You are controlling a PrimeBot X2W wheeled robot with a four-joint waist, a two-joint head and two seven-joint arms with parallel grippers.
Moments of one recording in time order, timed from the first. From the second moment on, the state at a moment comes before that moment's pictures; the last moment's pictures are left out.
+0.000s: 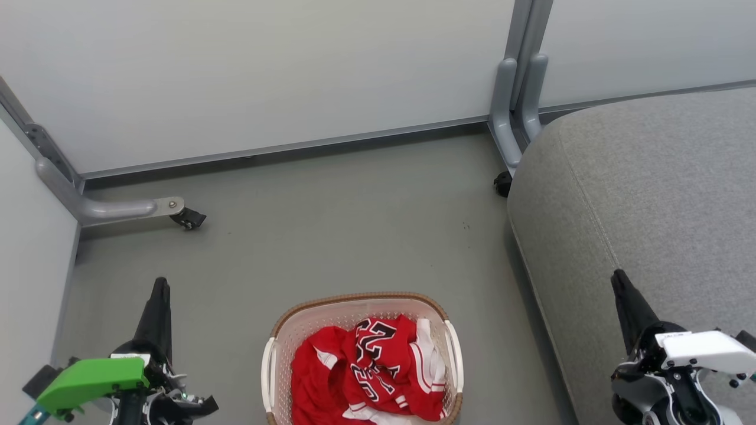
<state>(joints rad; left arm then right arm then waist) -0.10 0.05 0.11 0.26 -1.61 -0.13 0.11 -0.10 -0.05 -0.11 0.25 1.61 0.13 0.12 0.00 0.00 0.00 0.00</state>
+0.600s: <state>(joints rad) -0.06 0.04 0.09 0.25 -1.51 -0.13 0.04 -0.07 -0.03 -0.08 0.25 1.53 0.13 0.05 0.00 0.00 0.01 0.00</state>
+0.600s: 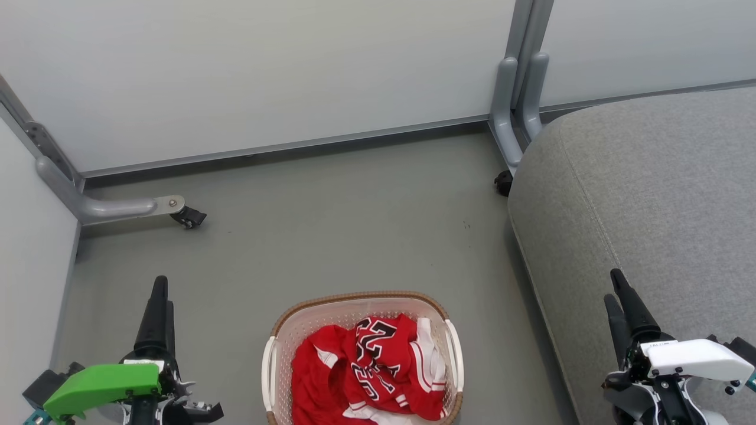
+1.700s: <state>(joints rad) -0.07 0.04 -0.02 0.14 -0.90 -0.07 -0.08 -0.07 -0.04 -0.01 0.15 1.01 0.13 -0.08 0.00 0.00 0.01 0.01</state>
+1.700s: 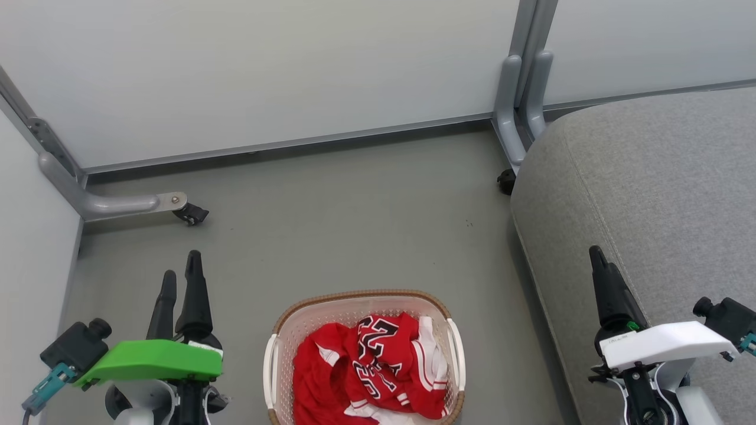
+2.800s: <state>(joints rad) -0.08 0.04 -0.12 0.16 -0.43 -0.02 -0.17 -0.07 -0.04 0.07 0.16 0.59 0.13 -0.17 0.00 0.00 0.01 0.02</state>
